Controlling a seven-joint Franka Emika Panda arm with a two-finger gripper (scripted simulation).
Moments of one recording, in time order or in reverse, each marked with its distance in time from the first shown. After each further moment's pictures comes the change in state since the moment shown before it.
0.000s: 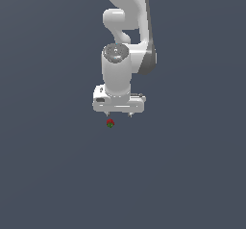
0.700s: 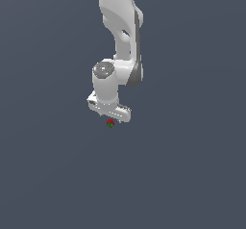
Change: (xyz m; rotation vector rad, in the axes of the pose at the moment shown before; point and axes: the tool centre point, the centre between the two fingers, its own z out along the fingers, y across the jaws) arm -0.024 0.046 0.071 -0.001 0.001 0.351
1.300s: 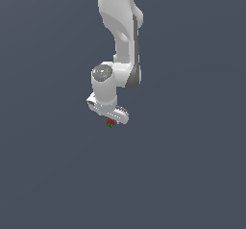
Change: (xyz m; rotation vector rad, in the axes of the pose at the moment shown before) arm -0.002 0.009 0.015 -0.002 0.003 0.057
